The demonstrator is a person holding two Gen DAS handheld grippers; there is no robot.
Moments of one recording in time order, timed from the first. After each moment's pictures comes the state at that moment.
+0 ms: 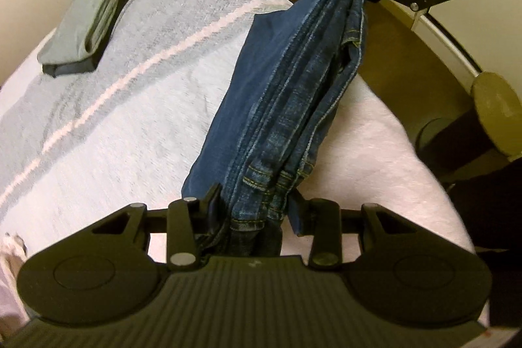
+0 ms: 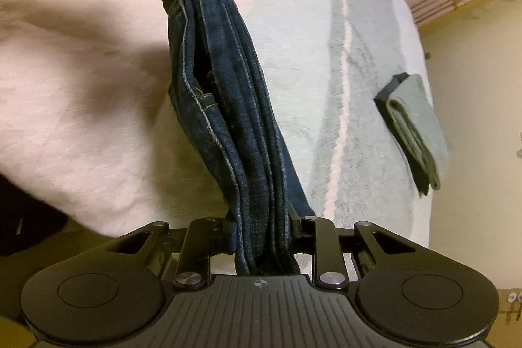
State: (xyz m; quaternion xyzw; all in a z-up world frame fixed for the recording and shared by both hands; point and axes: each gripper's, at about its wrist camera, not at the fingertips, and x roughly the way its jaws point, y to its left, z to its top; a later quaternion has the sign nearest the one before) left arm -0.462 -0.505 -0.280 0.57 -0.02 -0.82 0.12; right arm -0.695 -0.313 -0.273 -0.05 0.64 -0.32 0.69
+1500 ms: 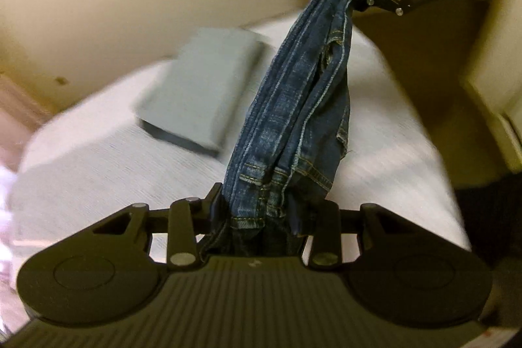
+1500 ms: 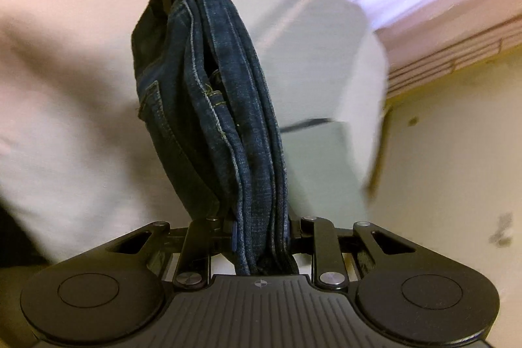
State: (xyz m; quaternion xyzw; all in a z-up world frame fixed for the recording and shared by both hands) left arm -0.628 -0.768 -0.140 0.51 0.00 -0.81 0.27; right arm -0.844 -0.667 -0.143 -0.20 0.60 -0.26 0.73
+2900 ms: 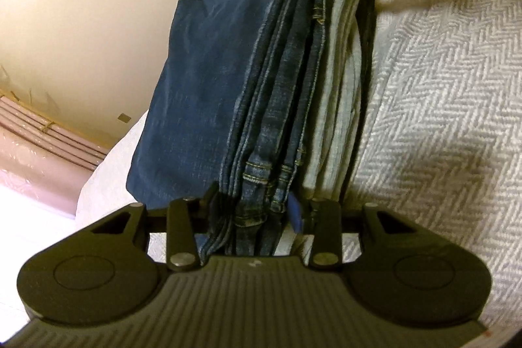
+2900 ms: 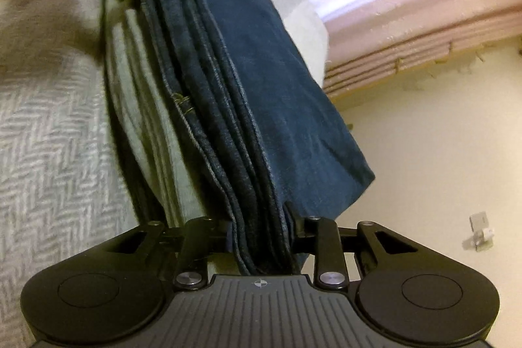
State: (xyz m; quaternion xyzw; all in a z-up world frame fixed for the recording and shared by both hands) left arm -0.794 -0.916 -0.401 0.53 -0.17 -0.75 0.37; right arm -0.962 -0.880 -0.375 -0.26 0.53 -0.34 0.73
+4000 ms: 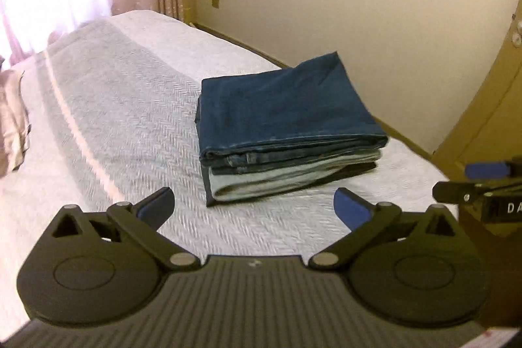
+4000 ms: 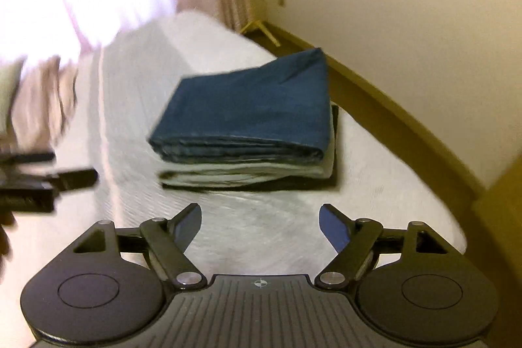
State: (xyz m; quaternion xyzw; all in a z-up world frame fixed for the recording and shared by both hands) left arm -0.736 -0.810 -0.213 0.28 0.29 -0.71 0.58; right arm -0.977 -0.785 -0.187 0.32 0.30 -0.54 0.72
